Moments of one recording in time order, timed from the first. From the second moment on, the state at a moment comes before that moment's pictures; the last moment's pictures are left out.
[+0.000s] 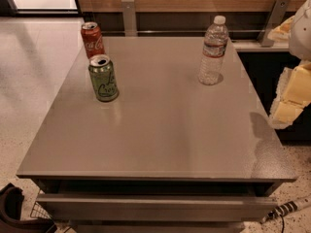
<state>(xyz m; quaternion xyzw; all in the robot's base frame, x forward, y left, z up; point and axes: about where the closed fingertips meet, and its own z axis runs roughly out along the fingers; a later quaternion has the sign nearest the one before) 0.438 -0.214 0.984 -0.60 0.78 -0.04 0.17</state>
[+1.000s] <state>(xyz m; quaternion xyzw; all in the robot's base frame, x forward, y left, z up) 0.464 -0.224 0.982 -0.57 0.79 -0.04 0.23</state>
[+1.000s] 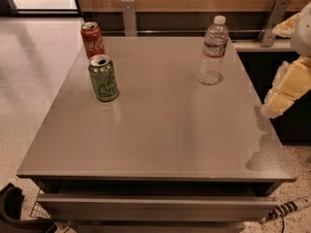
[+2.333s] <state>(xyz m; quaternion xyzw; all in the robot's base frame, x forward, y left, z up) 0.647 -0.222 0.957 -0.37 0.73 0.16 0.55</state>
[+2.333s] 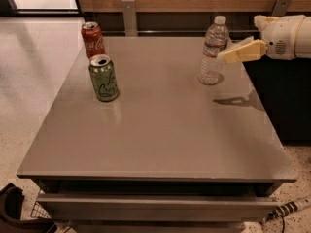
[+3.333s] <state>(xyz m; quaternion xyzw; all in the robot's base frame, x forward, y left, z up) 0.669 -0.162 0.951 -0.35 0.66 0.25 0.62</state>
